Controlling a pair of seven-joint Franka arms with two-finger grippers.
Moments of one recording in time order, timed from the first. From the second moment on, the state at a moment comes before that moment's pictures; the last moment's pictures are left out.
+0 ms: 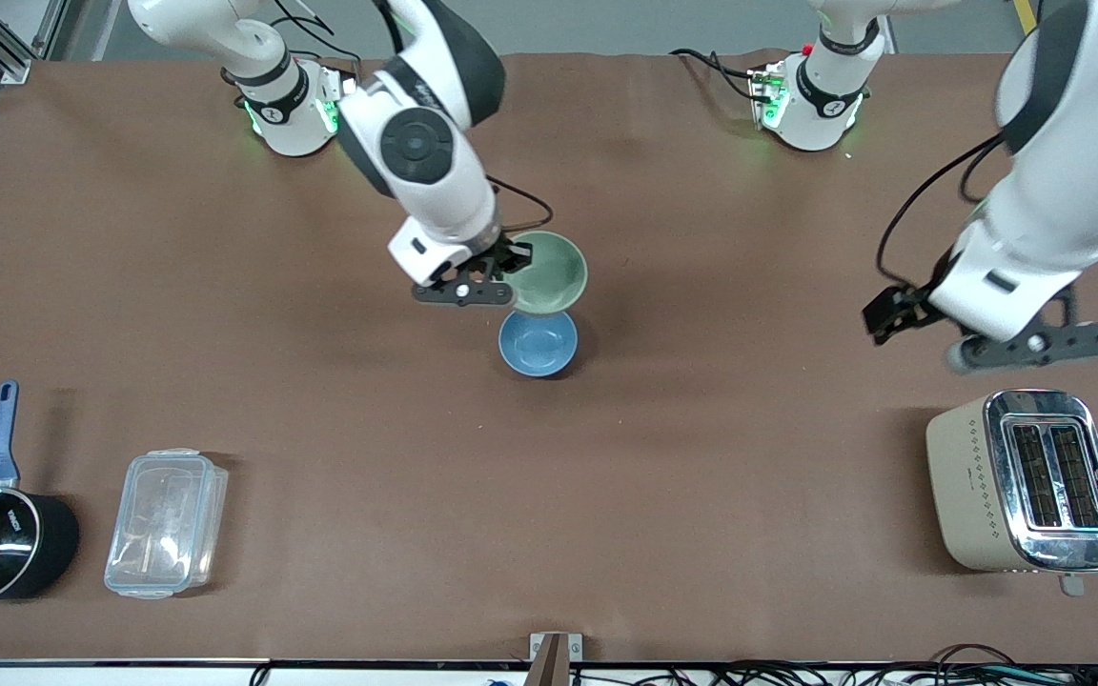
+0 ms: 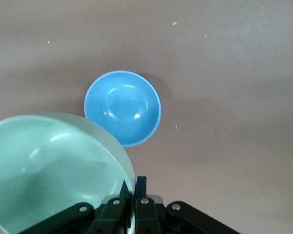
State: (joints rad) left arm 0.04 0.20 -0.32 -1.40 0.14 1.61 -0.30; right arm 0.73 0.36 0.00 -1.64 0.13 1.98 0.74
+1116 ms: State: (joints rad) left arm -0.03 -0.03 -0.15 -1.59 0.05 1.55 -0.12; right arm 0.74 0.55 -0.01 -1.64 0.11 2.14 0.80
